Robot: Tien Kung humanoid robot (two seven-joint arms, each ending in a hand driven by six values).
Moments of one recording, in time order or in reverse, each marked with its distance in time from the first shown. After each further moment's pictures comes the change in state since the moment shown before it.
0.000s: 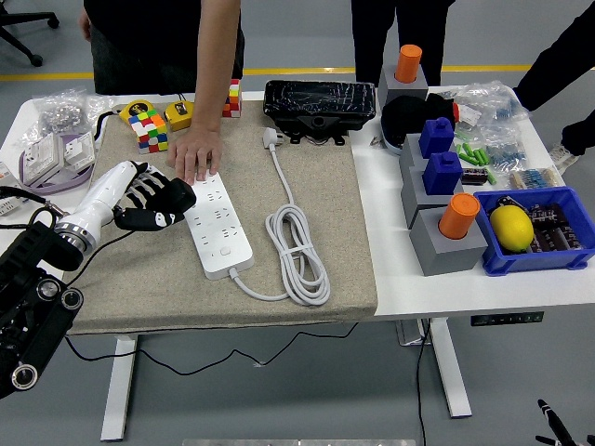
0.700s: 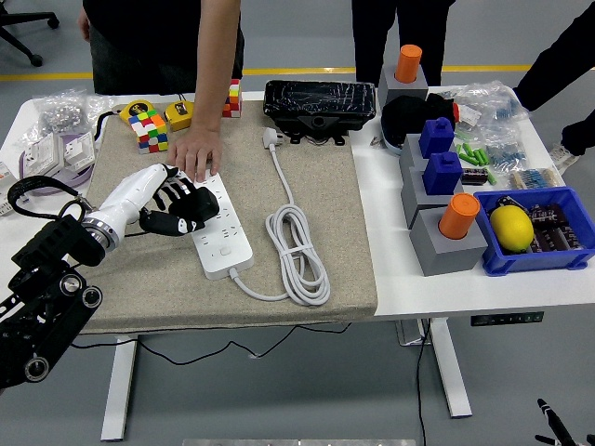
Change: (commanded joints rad) left arm -0.074 0.032 0.143 0.081 -0.002 0.023 -0.007; right arm 0.000 0.000 0.001 0.000 -0.001 0.000 -0.001
